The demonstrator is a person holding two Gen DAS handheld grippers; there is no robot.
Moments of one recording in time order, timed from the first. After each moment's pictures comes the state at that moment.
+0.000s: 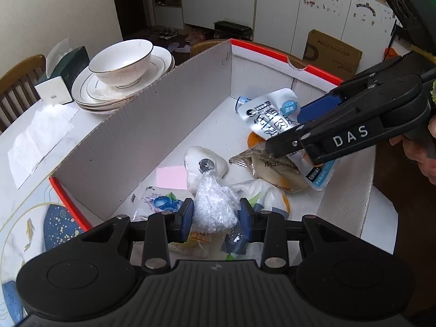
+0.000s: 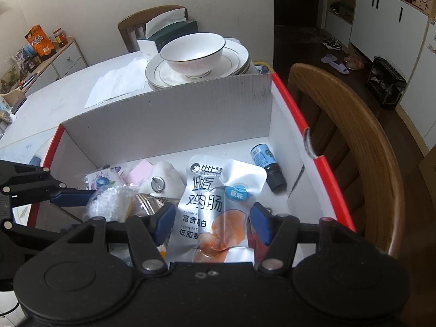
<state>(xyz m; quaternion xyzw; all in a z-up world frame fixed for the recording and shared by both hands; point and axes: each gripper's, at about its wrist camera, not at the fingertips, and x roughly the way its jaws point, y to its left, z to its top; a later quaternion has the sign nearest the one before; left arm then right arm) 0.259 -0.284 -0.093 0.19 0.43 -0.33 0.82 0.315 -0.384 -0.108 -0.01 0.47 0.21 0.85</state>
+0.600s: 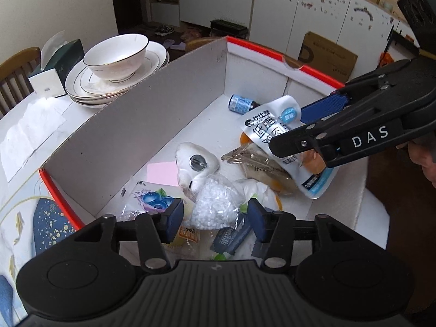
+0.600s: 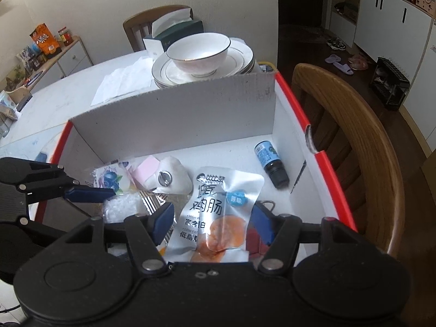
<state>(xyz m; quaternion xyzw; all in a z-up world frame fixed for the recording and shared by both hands) 0.256 -0.280 -0.093 0.16 0.43 -0.34 0.82 0.307 -0.392 -0.099 0.00 0.47 0.22 0.85</state>
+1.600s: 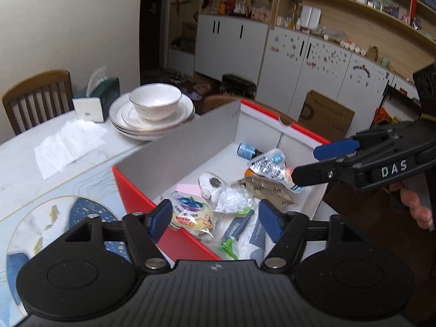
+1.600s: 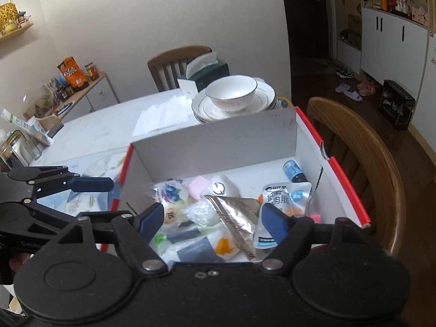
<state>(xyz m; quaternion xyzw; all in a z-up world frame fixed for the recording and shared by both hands) 0.205 -0.200 -0.037 0.08 0.34 -0.33 0.88 0.234 -0.384 -0.053 0.05 0.39 0.24 0.89</state>
